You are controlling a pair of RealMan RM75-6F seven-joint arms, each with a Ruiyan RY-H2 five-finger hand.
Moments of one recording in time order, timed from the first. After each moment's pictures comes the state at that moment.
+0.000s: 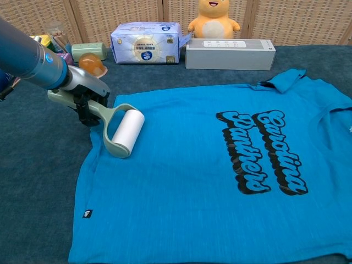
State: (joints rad) left arm -1.62 -1.45 0.49 -1.45 0.23 0.44 0.10; right arm 0.12 -1.18 0.10 -1.43 -1.40 1.39 0.02
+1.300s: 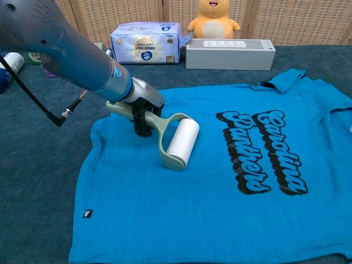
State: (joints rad) left arm -1.78 -1.64 0.42 -1.35 0.07 0.42 0.20; right arm 0.12 -1.16 0.11 -1.44 -1.40 1.40 0.06
